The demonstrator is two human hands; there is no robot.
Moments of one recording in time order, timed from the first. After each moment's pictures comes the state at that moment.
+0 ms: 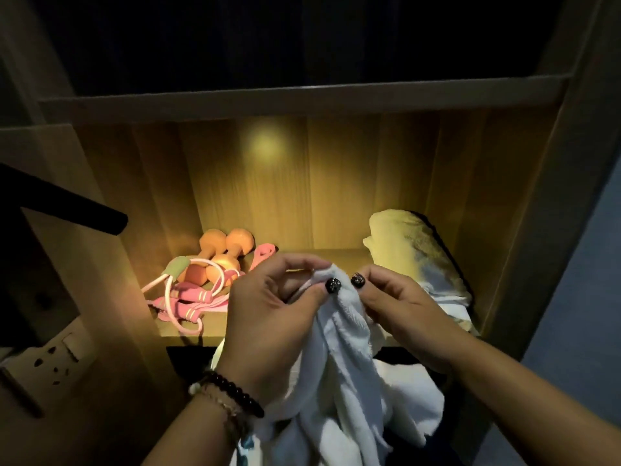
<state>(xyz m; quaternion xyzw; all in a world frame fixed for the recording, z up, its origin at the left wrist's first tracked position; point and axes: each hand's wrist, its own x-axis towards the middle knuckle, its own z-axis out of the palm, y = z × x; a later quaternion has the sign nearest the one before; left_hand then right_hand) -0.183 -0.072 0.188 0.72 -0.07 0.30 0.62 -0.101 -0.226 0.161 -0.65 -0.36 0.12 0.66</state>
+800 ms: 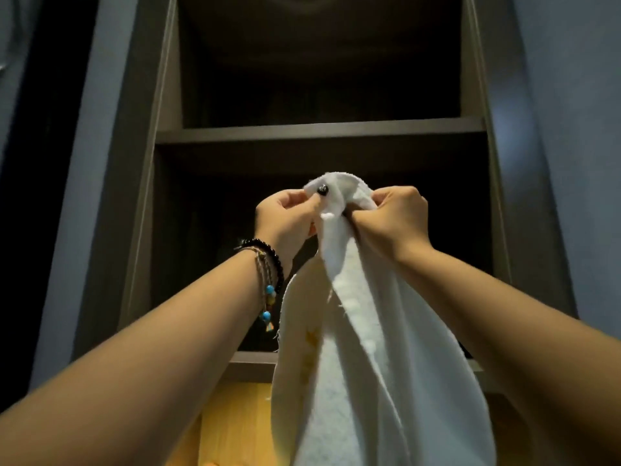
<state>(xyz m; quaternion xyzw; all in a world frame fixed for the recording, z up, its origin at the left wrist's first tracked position) -0.133 -0.064 0.553 0.60 -0.18 0.44 0.64 -0.089 -0.199 0.557 -0.66 -0.27 -0.54 0.44</state>
